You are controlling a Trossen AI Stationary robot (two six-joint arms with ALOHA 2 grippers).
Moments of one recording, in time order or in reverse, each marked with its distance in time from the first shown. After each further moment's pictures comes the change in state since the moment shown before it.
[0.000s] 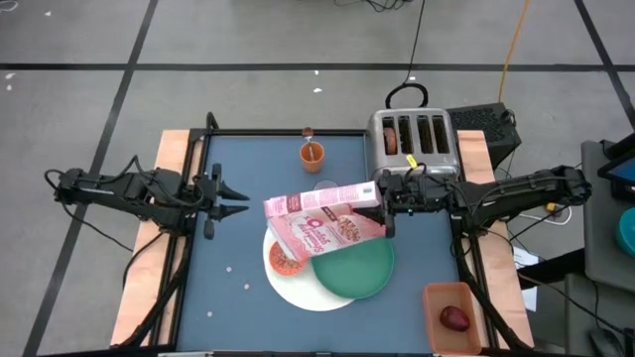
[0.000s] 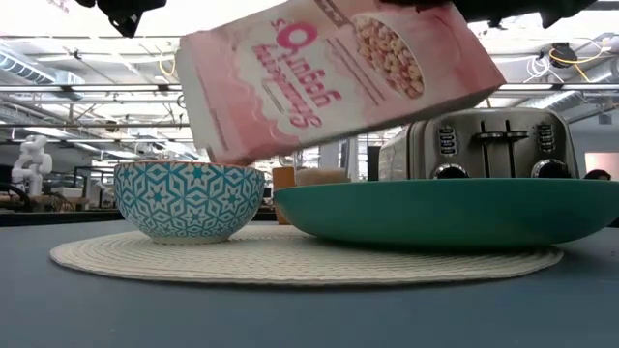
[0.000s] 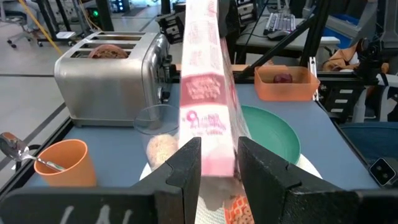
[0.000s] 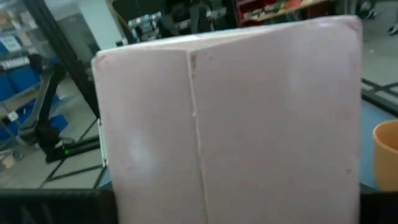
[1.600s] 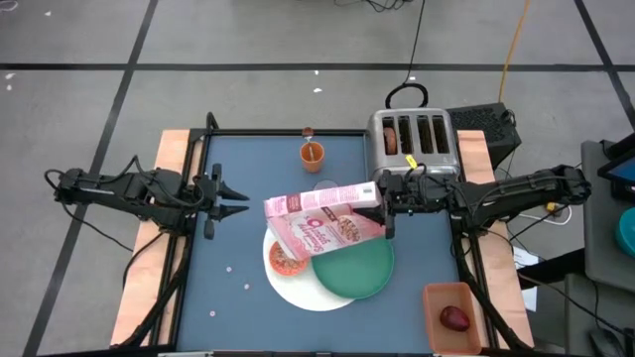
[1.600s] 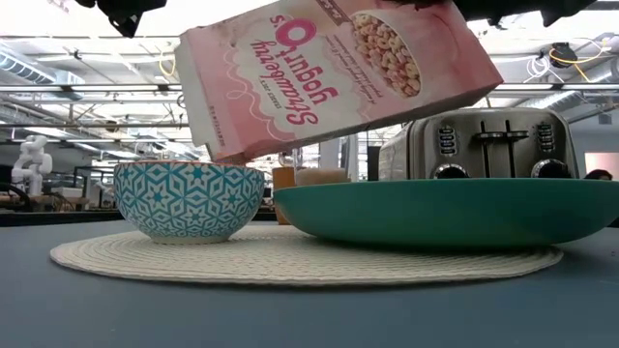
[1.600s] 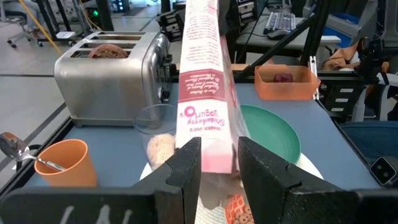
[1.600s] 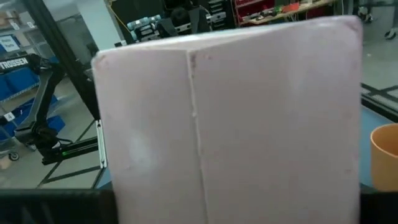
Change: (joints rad) left arm 0.000 0.001 0.000 -0.001 0.000 0.002; right arm 0.014 0.000 0.001 -0.002 0.007 -0.005
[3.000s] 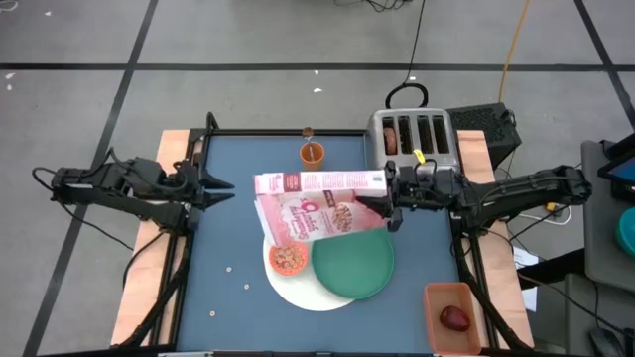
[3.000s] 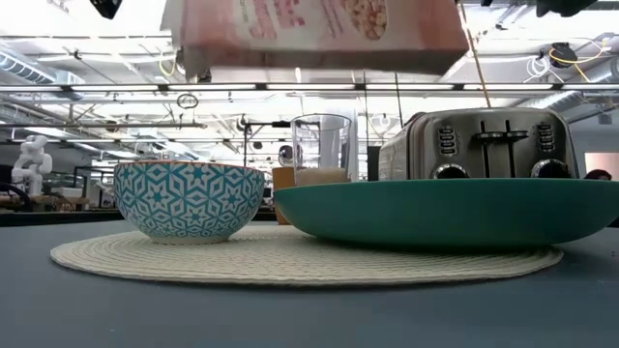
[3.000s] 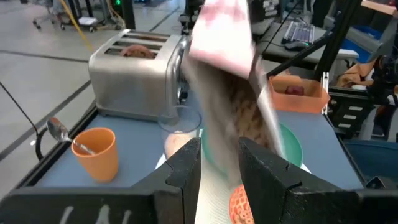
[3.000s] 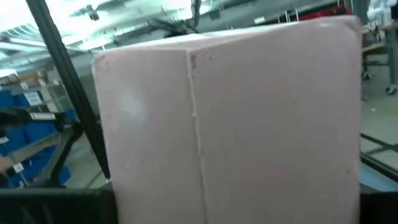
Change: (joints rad) left arm 0.000 -0.019 0.190 -0.252 -0.077 -0.103; right arm -0.002 -0.011 -0.001 0.256 0.039 -0.028
